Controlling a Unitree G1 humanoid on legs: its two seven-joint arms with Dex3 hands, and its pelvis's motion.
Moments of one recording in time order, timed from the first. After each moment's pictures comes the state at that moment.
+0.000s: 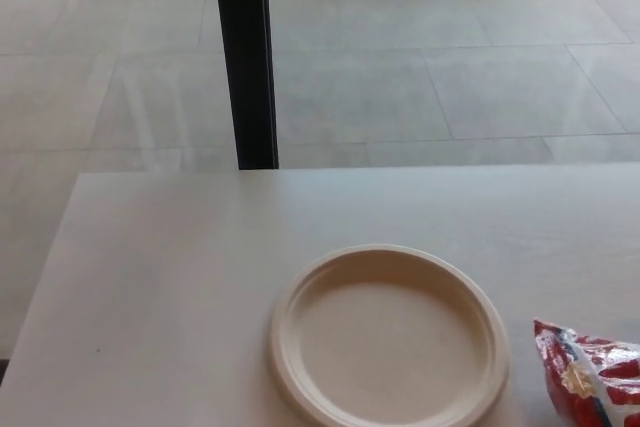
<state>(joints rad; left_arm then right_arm) 0.40 0.56 0.40 1.23 -0.16 -0.26 -0.26 -0.28 -0.88 0.27 0.70 -0.57 -0.50 -0.09</state>
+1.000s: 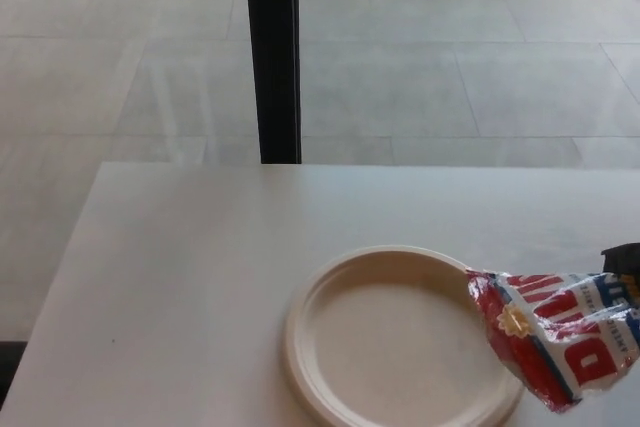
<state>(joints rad) 0.41 0.55 0.42 1.23 -0.17 -0.26 -0.27 -0.29 -0.88 0.20 0.19 -0.56 -0.13 0.28</state>
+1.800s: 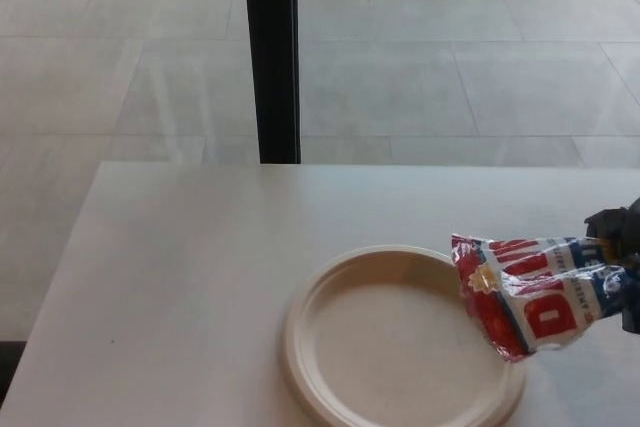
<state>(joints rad) 0.41 0.55 0.44 1.23 -0.18 -0.26 -0.28 -0.43 -0.83 0.30 0.05 -0.68 0.16 0.44</state>
